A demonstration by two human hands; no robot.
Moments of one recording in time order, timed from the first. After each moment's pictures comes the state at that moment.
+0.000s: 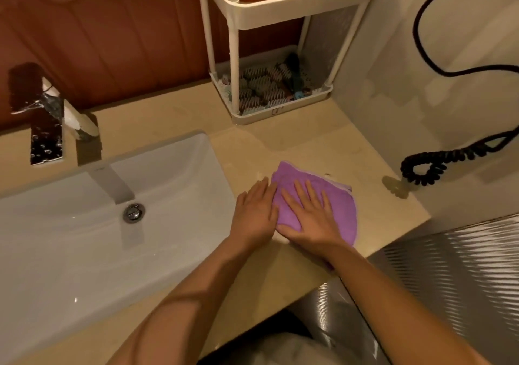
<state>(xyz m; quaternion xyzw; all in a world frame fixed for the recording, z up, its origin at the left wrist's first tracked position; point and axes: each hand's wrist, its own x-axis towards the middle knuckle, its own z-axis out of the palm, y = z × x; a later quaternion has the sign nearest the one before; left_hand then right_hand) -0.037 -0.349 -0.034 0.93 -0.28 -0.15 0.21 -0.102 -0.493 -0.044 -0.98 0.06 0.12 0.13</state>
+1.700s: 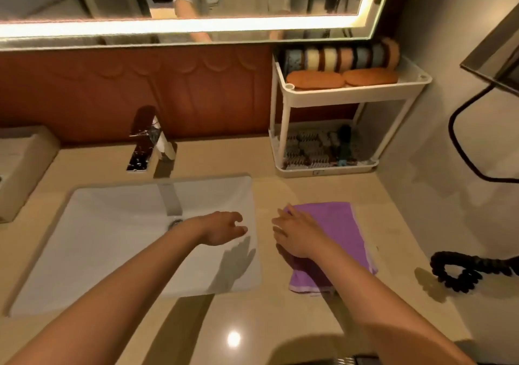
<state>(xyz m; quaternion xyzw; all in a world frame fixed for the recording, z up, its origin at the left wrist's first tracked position) 0.001 -0.275 0.087 0.92 -0.11 -0.36 0.12 -0.005 -0.470 0.039 -0.95 -0.16 0.25 0.06</state>
